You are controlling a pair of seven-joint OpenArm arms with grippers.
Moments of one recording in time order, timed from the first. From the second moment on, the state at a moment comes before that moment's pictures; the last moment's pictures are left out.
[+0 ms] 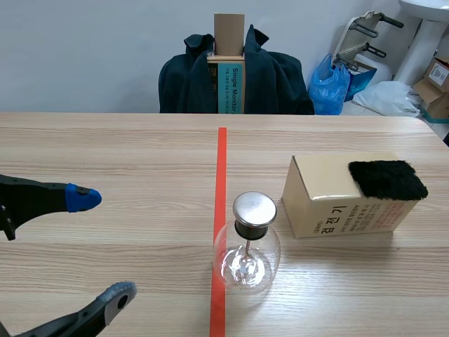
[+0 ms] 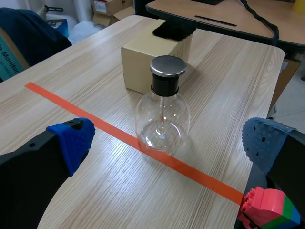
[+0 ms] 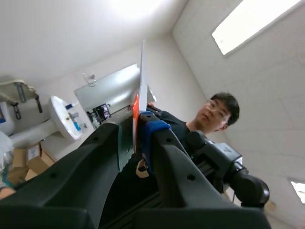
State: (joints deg) left arm 43.2 -39.2 -2.8 111.2 -9.1 -40.5 -23.3; right arm -26.4 7.8 28.5 115.0 -49.1 -19.7 26.9
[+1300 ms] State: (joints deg) left arm 10.4 -25.9 20.9 77.1 0.1 -41.6 -17.4; right arm -25.7 7.8 12.6 116.6 -52.7 -12.4 30.4
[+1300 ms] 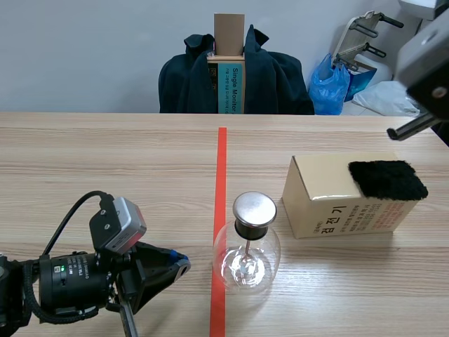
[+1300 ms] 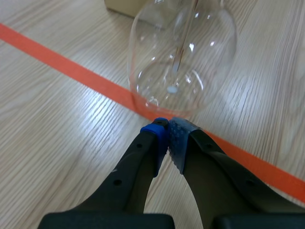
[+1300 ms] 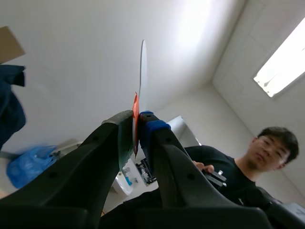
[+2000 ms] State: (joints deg) left arm 10.4 -25.6 21.8 77.1 2.5 -40.3 -17.4; right arm -28.7 7.8 12.6 94.8 -73.2 -12.5 43.3
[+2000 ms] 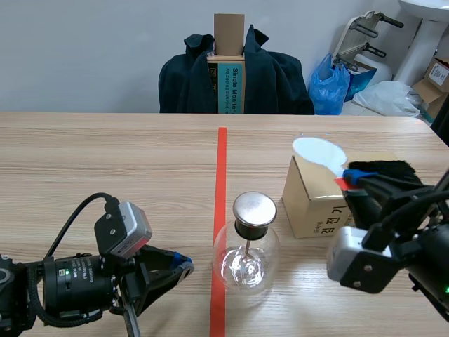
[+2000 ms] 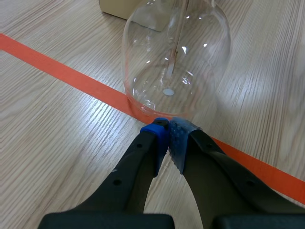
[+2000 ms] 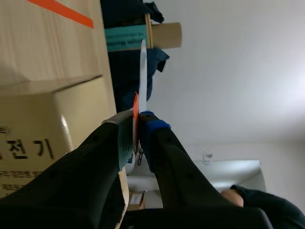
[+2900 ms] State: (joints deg) left arm 10.4 -25.6 21.8 77.1 2.5 -40.4 -17.3; right arm -30.6 7.6 12.6 93.3 -78.3 -21.2 58.9
